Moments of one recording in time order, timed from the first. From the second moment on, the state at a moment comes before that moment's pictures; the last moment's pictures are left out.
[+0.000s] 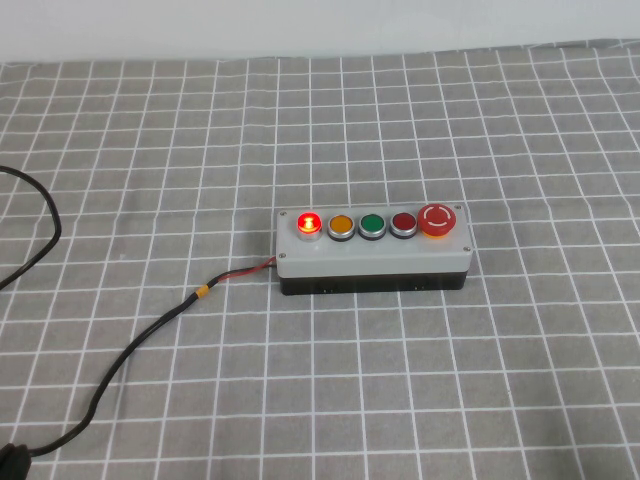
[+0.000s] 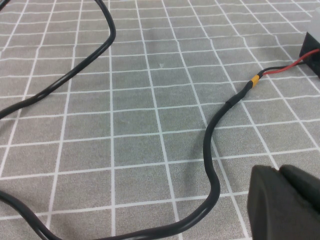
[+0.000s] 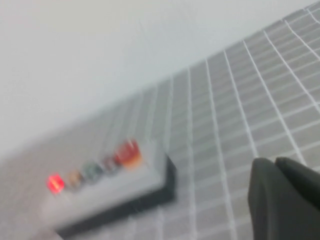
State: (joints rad) right arm 0.10 -0.01 0.02 0.65 0.16 -0.11; left arm -0.13 -0.01 0.03 -0.07 0.39 0.12
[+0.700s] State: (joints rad) right arm 0.10 0.50 -0.39 0.69 0.65 -0.11; left arm -0.13 -0.01 0.03 -0.07 0.39 0.12
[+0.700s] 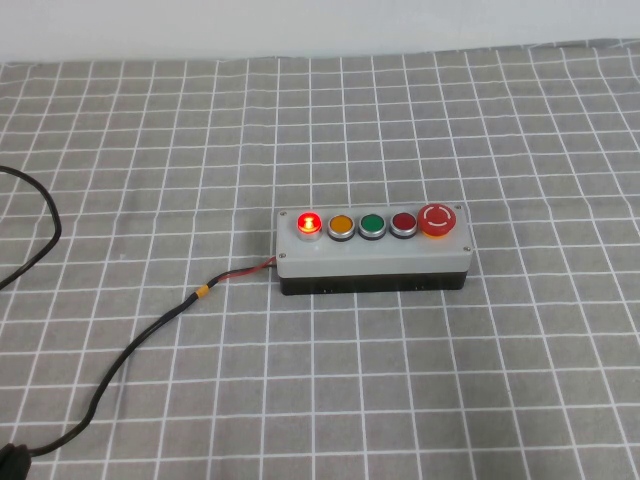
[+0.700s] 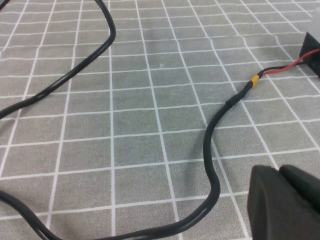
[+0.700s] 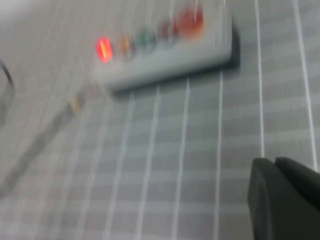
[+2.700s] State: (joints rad) right arm 0.61 2.23 -2.12 0.20 1.08 -0.11; left arm -0.13 -0.01 0.03 -0.07 0.39 0.12
